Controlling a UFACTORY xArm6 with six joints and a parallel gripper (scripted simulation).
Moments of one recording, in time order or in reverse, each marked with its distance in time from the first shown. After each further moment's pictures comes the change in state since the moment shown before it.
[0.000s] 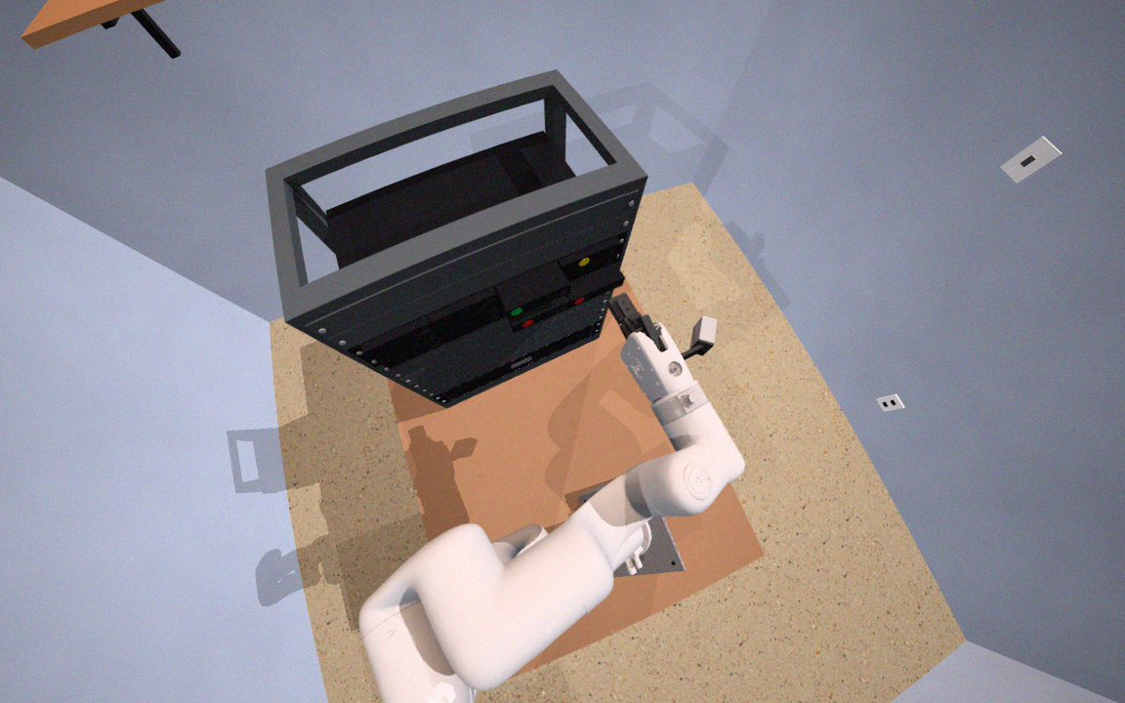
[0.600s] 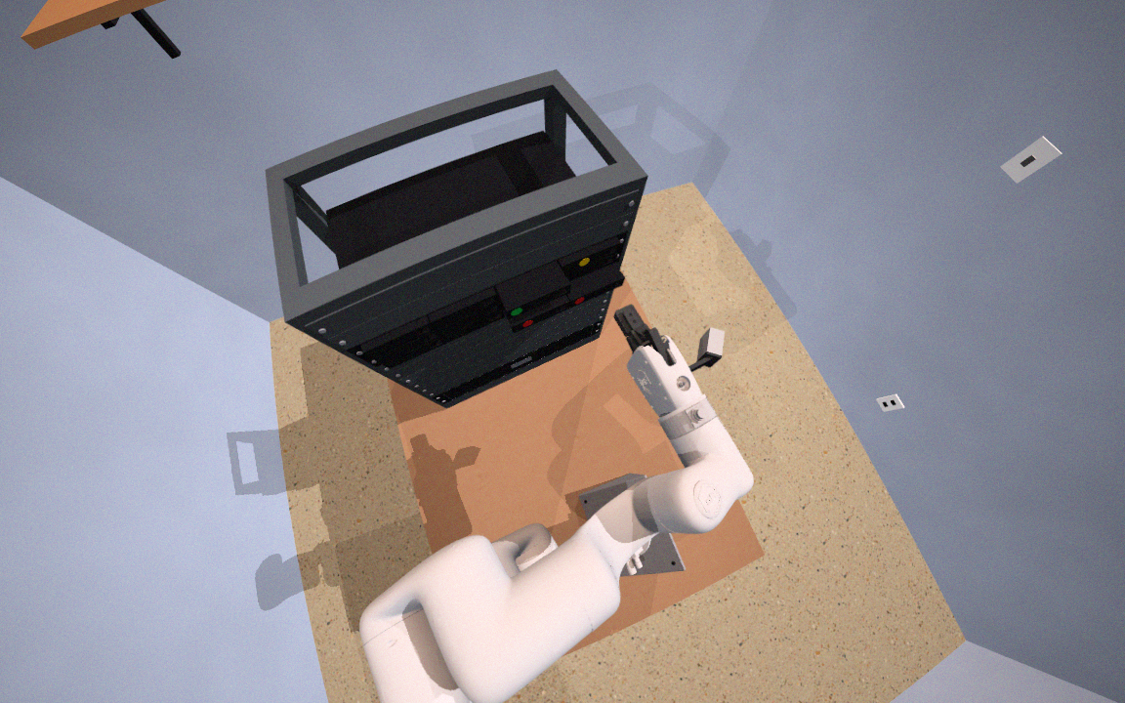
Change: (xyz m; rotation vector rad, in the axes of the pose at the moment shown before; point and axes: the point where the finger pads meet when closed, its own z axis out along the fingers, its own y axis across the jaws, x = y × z) arm -0.001 0.000 -0.022 -0.001 -0.002 -0.001
